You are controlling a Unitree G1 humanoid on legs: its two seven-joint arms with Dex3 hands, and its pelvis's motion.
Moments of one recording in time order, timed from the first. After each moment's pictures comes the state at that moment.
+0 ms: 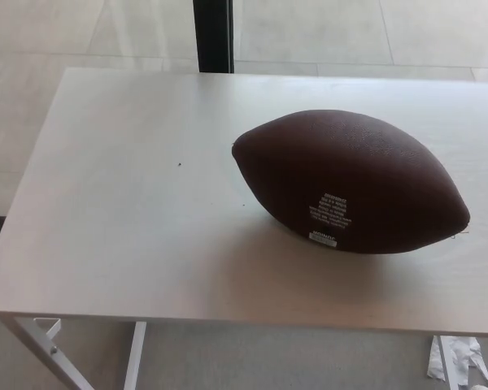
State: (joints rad) left_arm 0.41 0.70 0.52 1.00 -0.11 -0.09 -0.19; right_arm 0.29 -0.58 -0.64 1.07 0.13 -0.18 0.03
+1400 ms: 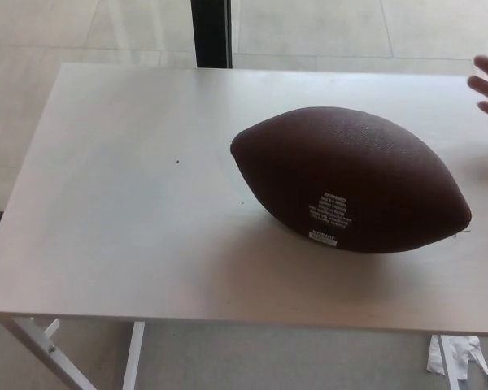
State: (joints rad) left_arm -0.19 0.75 0.61 0.28 -0.29 0.01 -0.19; right_arm -0.11 -0.56 -0.92 0.36 0.43 -0.15 -0.10
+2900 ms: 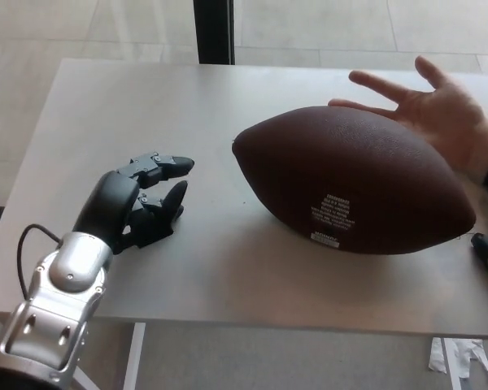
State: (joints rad) left_arm -0.28 0.33 -0.21 0.22 0.04 0.26 -0.05; right_arm 0.02 -0.07 -0.24 -0.05 0.27 0.30 -0.30
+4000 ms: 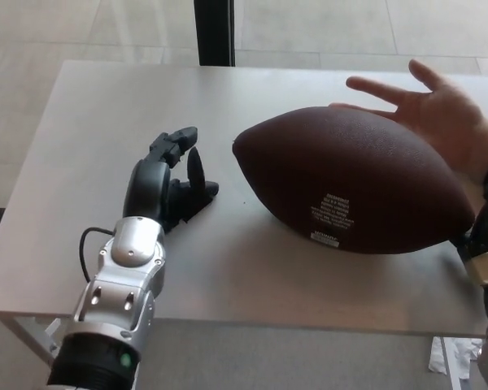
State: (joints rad) left_arm -0.46 0.05 -0.07 0.51 0.04 0.22 0.07; right_arm -0.01 -0.02 -0.20 -0.07 0.20 0.30 -0.30
